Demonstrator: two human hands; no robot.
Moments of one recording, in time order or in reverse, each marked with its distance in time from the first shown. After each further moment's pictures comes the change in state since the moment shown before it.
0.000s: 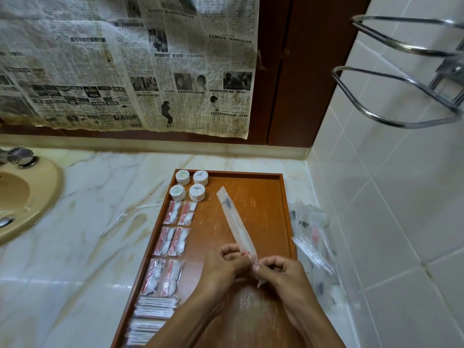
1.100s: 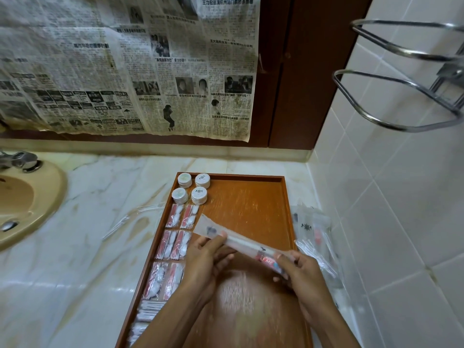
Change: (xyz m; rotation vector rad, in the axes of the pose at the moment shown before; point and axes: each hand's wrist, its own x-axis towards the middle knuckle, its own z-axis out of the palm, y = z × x) left_hand 0.023 0.017 -0.027 -0.276 0.123 0.029; right_hand 0.009 -0.007 -0.017 -0.027 0.109 -0.048
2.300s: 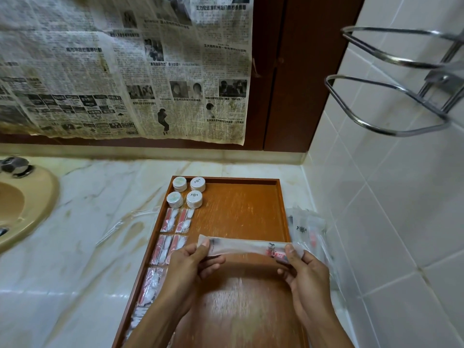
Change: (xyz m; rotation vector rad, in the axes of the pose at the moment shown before) left_hand -0.016 0.020 -0.014 0.154 -0.070 0.030; right_hand 0.005 -0.001 0.000 0.374 0.206 -0.013
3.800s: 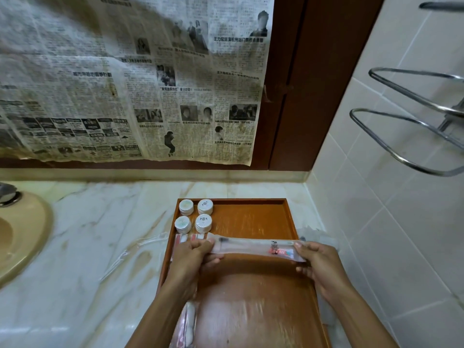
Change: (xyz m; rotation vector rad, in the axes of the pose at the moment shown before) left_hand 0.078 0.052 -0.024 0.168 -0.003 -0.041; right_hand 0.051 -0.031 0.032 -0.386 0.017 -0.030
